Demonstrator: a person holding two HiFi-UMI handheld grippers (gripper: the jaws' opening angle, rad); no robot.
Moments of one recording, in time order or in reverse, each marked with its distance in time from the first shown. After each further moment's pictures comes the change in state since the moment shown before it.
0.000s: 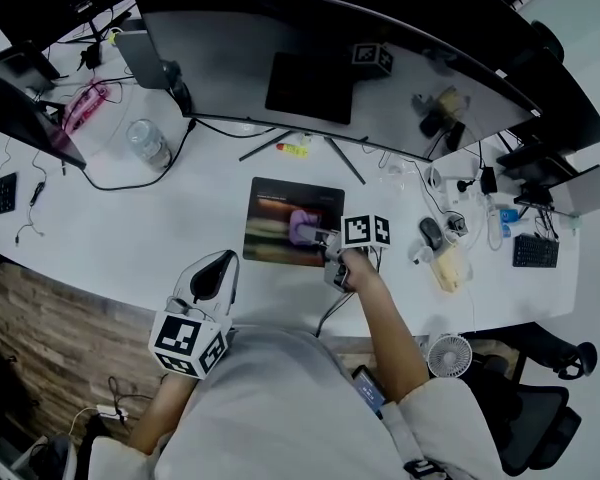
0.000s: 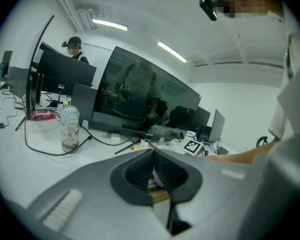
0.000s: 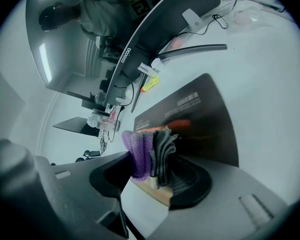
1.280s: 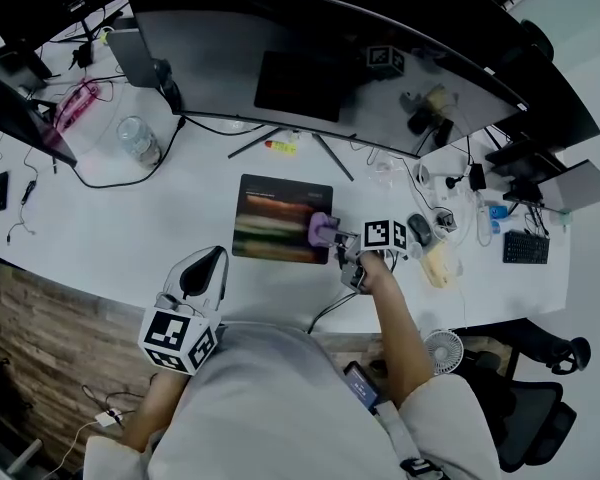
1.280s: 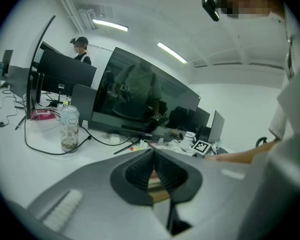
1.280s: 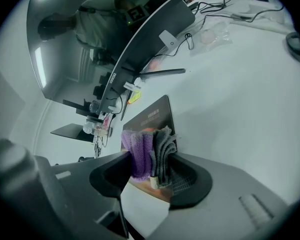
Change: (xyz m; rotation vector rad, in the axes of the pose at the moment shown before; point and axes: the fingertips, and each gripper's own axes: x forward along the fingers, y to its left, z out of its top) left arm -0.003 -0.003 0.000 -0.002 -0.008 -0.003; right arm -0.061 -0.047 0.001 0.053 -0.055 -0.065
